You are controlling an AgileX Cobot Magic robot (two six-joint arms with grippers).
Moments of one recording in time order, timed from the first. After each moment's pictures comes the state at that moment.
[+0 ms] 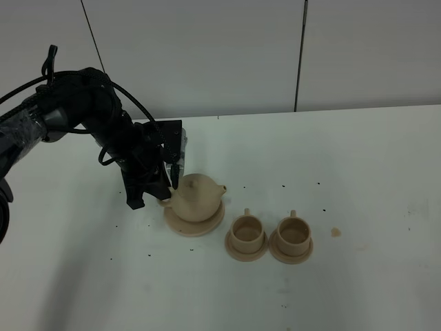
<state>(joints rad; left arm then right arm) -0.21 2.30 -1.87 -0.29 1.06 1.46 0.05 -0.01 -0.49 0.33 1.08 -0.18</state>
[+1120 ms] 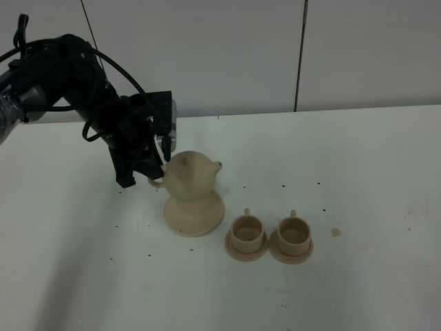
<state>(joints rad) -0.20 2.23 -1.97 -0.28 1.18 1.38 0.05 -0.01 -0.49 0.33 1.08 -0.18</state>
